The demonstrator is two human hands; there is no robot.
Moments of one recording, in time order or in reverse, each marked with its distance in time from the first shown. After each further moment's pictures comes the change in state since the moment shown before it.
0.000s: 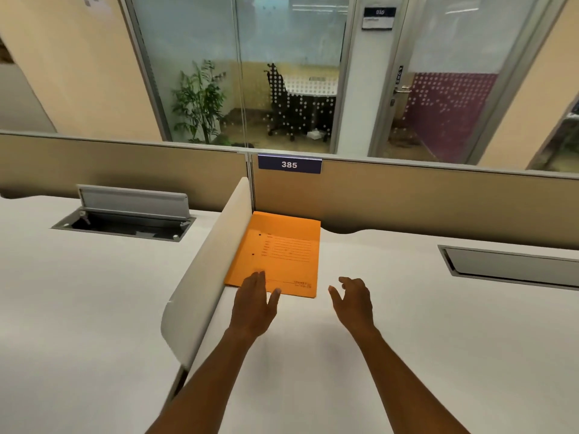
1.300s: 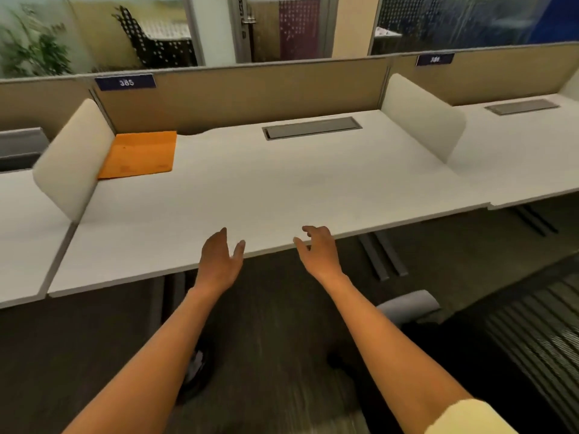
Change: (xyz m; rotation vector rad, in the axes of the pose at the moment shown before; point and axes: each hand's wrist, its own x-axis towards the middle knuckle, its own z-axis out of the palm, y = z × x) left_hand -0.498 0.248 0.065 -0.094 -0.230 0.059; right_hand -0.496 0.269 -0.270 0.148 0.122 0.100
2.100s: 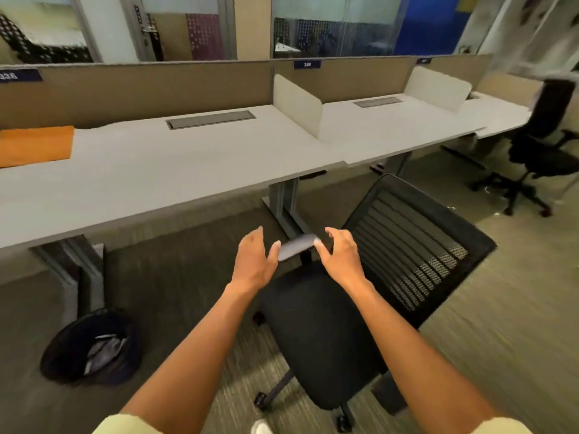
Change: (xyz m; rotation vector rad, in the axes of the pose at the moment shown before) left_hand -0.325 0.179 0.143 -0.113 -0.164 0.364; right_hand -0.327 0.162 -0.228 -0.135 0.310 0.135
